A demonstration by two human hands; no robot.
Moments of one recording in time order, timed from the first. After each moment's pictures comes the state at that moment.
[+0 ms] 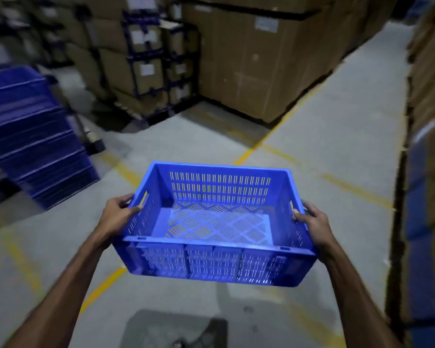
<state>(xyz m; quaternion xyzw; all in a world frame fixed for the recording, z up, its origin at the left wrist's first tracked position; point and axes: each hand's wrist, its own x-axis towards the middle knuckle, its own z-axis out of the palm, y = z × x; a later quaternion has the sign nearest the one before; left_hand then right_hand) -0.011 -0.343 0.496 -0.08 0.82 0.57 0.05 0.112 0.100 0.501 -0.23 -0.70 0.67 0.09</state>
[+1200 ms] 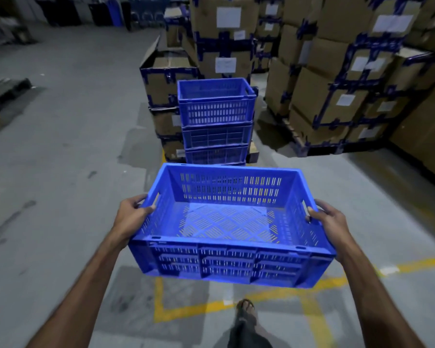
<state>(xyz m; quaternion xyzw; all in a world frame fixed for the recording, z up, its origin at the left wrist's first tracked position) -0.165 -0.801 0.484 -0.37 0.71 0.57 -0.18 -0.391 -0.391 0.455 -0.02 -0.71 0.69 -0.13</state>
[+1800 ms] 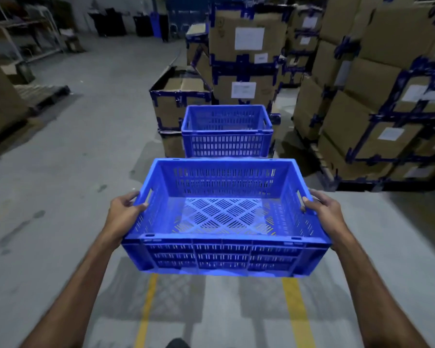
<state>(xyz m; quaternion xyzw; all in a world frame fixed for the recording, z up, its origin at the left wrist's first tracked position) -0.412 -0.884 0.514 -0.43 0.66 0.56 -0.26 -0.707 -0.518 0.507 0.07 -0.71 0.68 -0.17</state>
